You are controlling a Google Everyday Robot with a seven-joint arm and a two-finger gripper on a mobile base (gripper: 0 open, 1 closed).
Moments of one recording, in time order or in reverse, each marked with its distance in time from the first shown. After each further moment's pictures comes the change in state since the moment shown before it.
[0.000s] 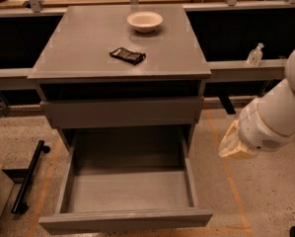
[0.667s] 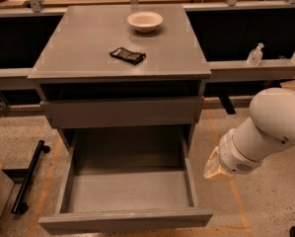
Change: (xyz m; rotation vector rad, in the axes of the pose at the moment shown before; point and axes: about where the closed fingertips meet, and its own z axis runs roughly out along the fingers) arm 0.015 0.020 0.102 -0.099 -0.022 0.039
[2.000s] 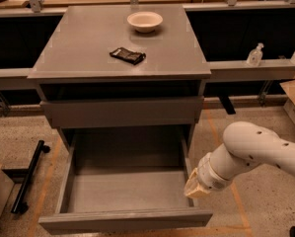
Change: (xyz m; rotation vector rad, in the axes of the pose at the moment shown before) arm -0.001 0.008 0.122 -0.135 -0.110 -0.008
